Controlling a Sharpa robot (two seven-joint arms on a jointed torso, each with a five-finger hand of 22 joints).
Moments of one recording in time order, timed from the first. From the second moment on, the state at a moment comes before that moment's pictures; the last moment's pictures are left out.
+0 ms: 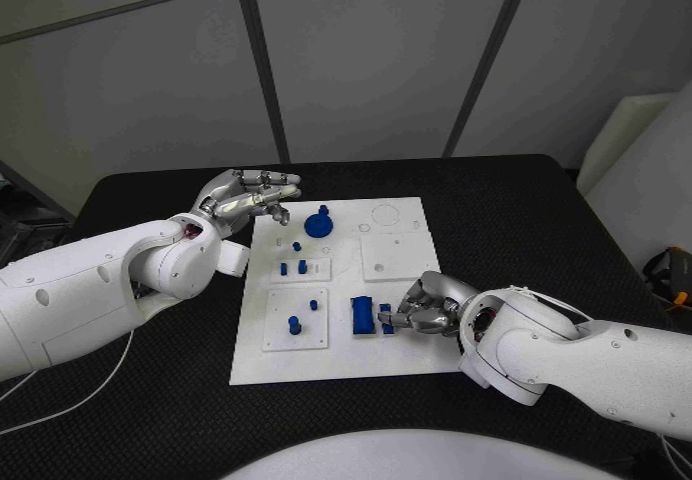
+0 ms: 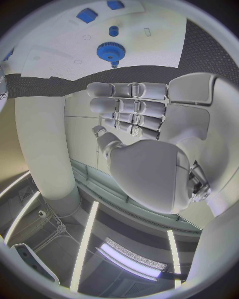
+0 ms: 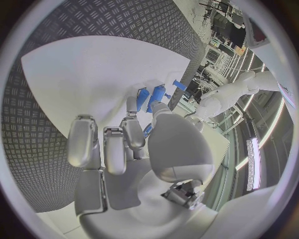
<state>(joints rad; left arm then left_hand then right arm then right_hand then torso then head) 1.11 -0.86 0.03 1.44 -0.12 -0.17 0.35 1.37 -0.14 0.45 -0.02 0.12 0.98 0.19 0.12 0.07 0.97 0.13 0.36 0.08 1.16 0.04 0.99 0.38 0.20 1.09 0.13 0.60 0.96 0.93 -0.93 0.01 1.93 -1.27 -0.40 -0.68 1.13 -0.06 -0.06 0.29 0.44 1.11 0.05 0.31 0.39 1.42 -0.03 1.22 1.29 1.47 -0.08 1.52 1.31 0.08 1.41 0.03 1.36 1.30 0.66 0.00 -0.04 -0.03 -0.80</state>
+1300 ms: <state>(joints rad) 1.11 -0.85 0.03 1.43 -0.12 -0.17 0.35 1.37 -0.14 0.45 -0.02 0.12 0.98 0.19 0.12 0.07 0.97 0.13 0.36 0.08 1.16 0.04 0.99 0.38 0.20 1.09 0.13 0.60 0.96 0.94 -0.92 0.01 1.88 -1.29 -0.34 -0.64 1.28 -0.04 -0.09 0.28 0.30 1.11 0.04 0.33 0.42 1.42 -0.03 1.23 1.30 1.46 -0.08 1.53 1.31 0.08 1.41 0.03 1.36 1.31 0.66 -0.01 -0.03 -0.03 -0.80</state>
